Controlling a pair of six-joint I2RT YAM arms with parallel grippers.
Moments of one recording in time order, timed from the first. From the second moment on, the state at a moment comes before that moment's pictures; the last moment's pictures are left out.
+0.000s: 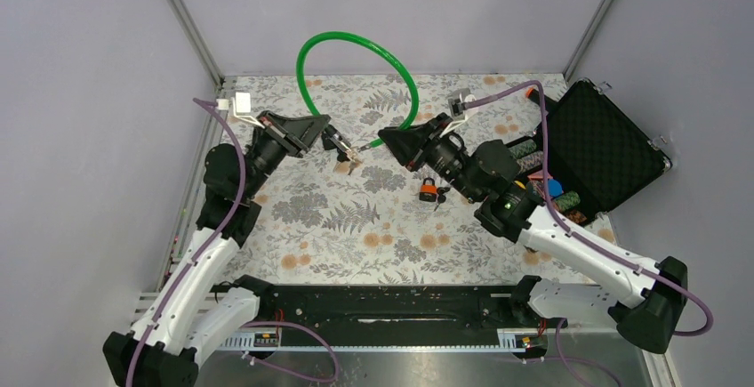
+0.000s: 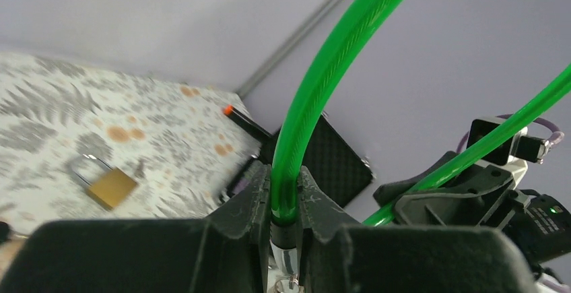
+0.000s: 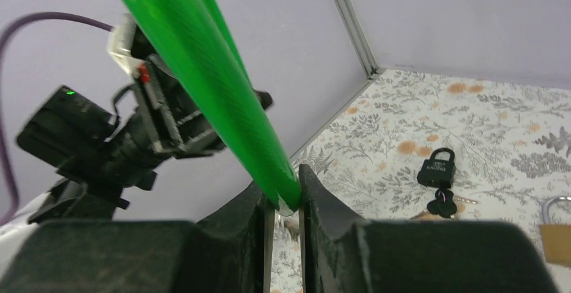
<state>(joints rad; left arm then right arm) -0.32 0.82 0.80 0.26 0.29 -0.83 0.89 1.09 0.95 0.33 0.05 0.50</state>
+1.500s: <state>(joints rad) -0.31 0.93 0.76 0.21 0.40 -1.16 1.00 1.30 1.27 0.01 0.15 0.17</state>
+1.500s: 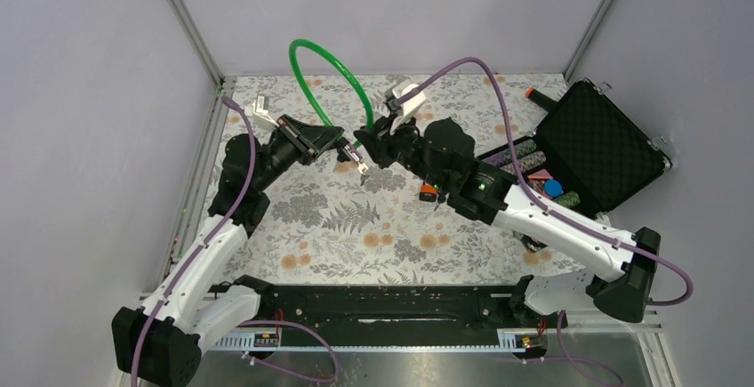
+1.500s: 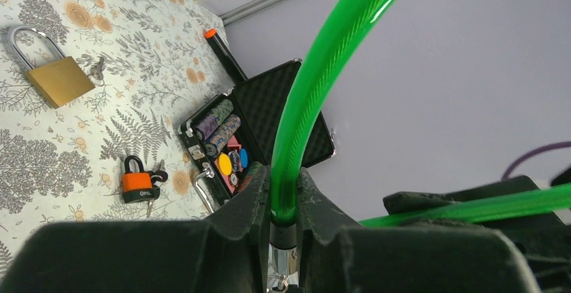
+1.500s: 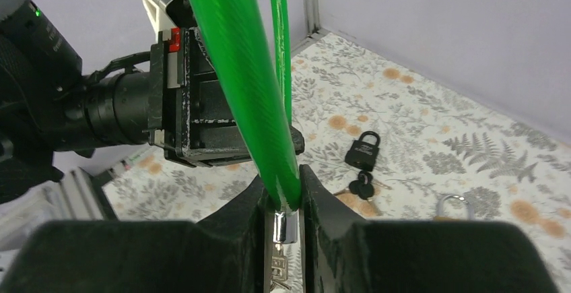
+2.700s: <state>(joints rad) -0.29 0.96 0.70 0.16 0.39 -1.33 1.13 1.46 1.31 0.02 0.32 -0.19</state>
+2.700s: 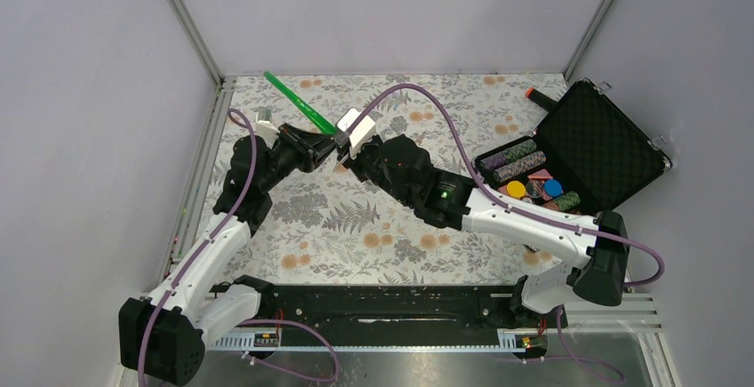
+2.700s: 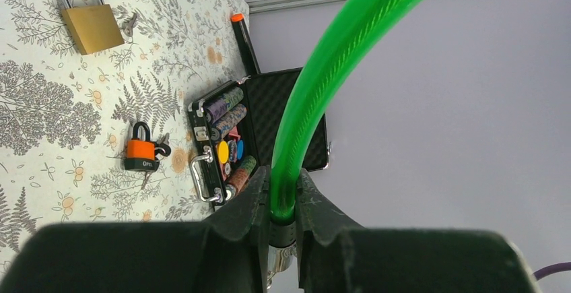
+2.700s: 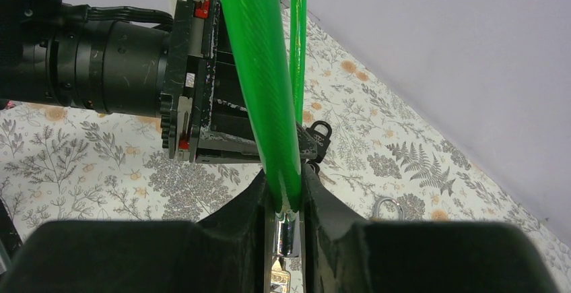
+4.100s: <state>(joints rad) -0.31 0.93 0.70 0.25 0.50 -1.37 1.02 1.11 1.18 -0.35 0.15 0.51</state>
